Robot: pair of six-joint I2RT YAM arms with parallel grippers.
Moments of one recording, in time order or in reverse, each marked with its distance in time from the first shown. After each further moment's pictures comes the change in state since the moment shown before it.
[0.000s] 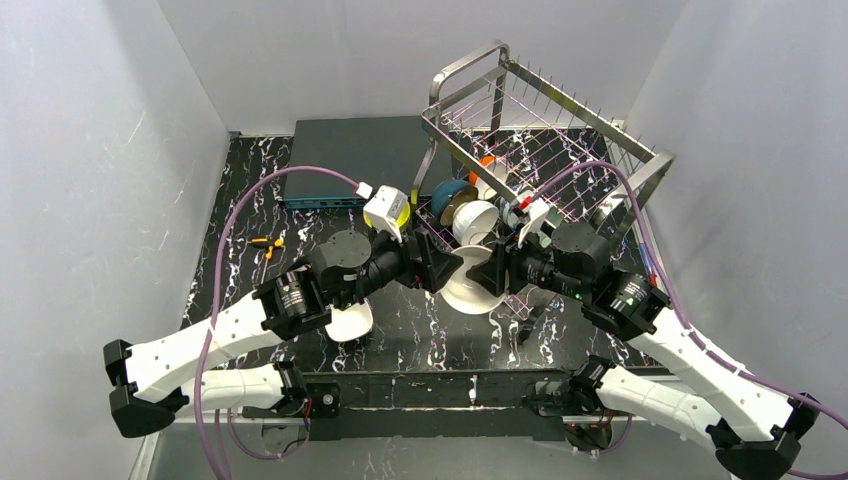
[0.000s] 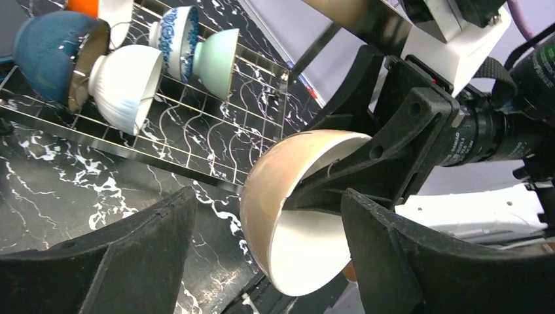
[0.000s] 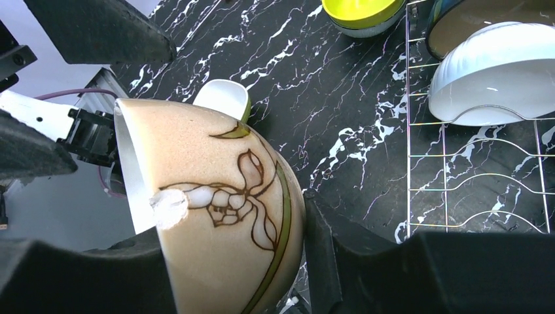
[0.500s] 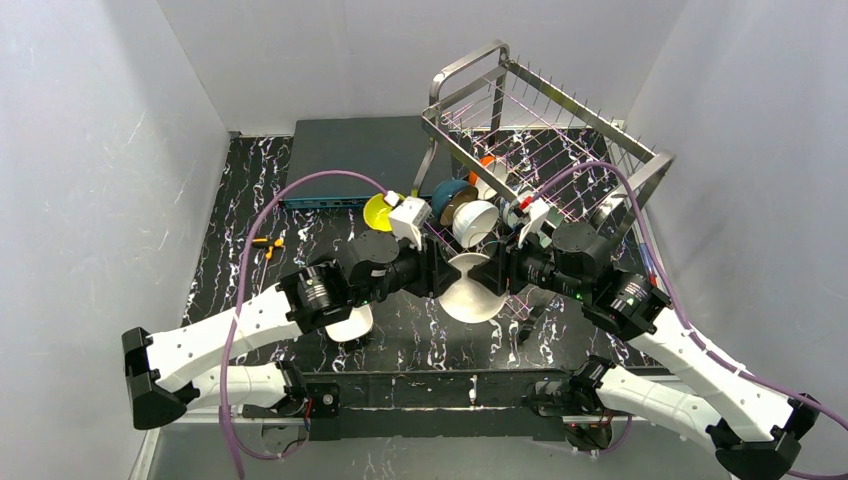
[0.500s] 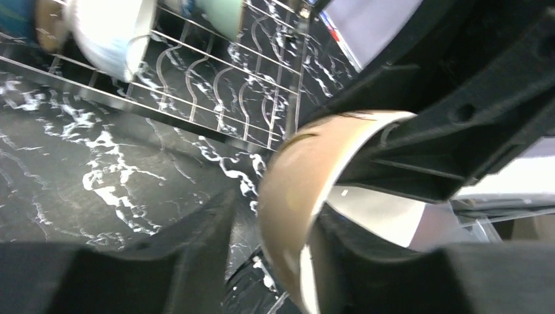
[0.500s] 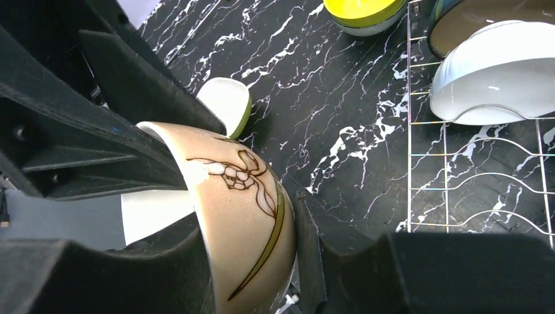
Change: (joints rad) left arm 0.021 0.084 -0.013 -0.079 0.093 -0.018; right arm 0.000 -0.008 0.000 0.001 -0.015 -0.002
